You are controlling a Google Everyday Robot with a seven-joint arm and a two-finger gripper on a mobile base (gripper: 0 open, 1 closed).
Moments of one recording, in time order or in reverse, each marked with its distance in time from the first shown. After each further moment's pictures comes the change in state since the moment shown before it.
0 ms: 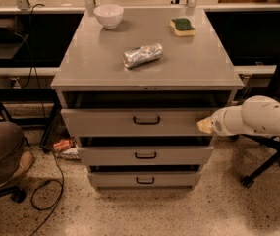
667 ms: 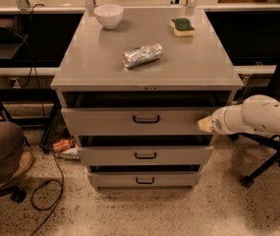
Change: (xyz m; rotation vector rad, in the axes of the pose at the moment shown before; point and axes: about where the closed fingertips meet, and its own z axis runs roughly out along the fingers) arm -0.004 -0.005 0.004 0.000 -0.008 0.006
